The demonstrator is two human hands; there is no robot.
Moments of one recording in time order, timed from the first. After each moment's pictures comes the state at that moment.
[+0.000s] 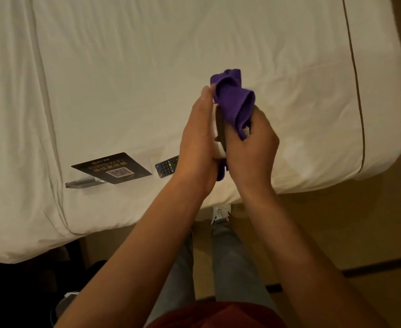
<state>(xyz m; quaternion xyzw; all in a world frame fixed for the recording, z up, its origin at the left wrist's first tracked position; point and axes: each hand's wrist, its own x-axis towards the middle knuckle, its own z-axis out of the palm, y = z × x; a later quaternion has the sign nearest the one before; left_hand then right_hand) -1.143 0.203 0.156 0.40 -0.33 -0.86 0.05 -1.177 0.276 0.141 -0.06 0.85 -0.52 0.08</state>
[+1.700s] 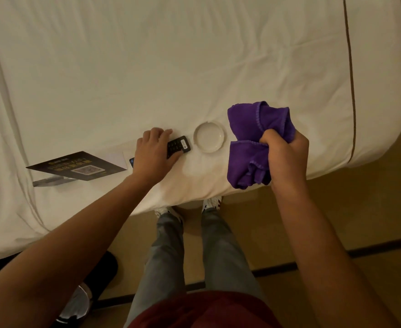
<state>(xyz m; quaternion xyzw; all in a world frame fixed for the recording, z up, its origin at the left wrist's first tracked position) -1.093 0.157 -0.030 0.22 -0.95 -0.18 -0.15 -1.234 0.386 0.082 0.15 0.78 -0.56 0.23</state>
